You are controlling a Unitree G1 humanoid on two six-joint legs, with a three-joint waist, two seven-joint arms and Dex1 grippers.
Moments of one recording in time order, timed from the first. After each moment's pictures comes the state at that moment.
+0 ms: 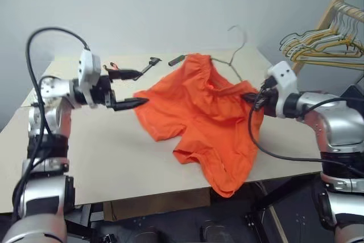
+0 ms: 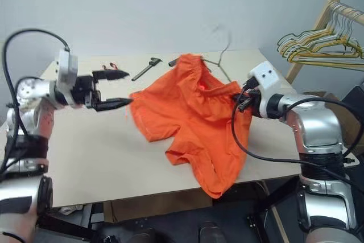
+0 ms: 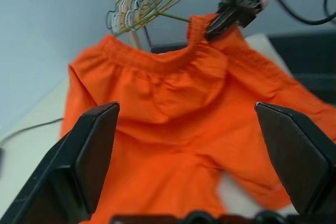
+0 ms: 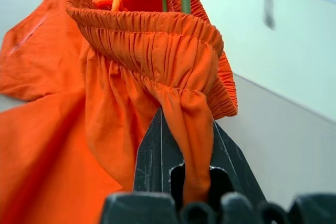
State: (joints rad) left arm -0.70 0.66 0.13 0.31 -0.47 0.23 -1.39; right arm -0.66 -0.69 -0.12 -0.11 0.26 1.10 0.67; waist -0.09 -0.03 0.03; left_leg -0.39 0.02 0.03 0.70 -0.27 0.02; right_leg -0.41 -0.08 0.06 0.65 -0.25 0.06
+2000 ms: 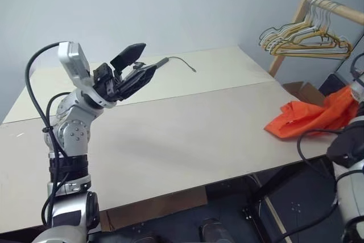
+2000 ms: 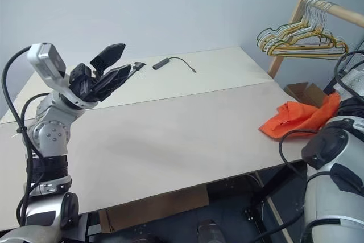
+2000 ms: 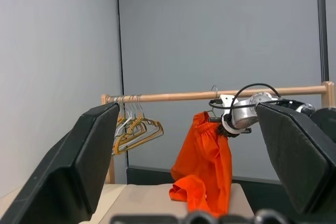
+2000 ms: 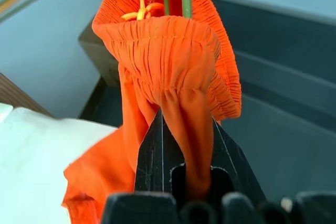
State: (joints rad) left arm -0.59 0.44 0.28 -0.03 -0.85 0.40 -1.05; right arm -1.23 -0.76 -0.69 1.06 0.08 0.69 -0.53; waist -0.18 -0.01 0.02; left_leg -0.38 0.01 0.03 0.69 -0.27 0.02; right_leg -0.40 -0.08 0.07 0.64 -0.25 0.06
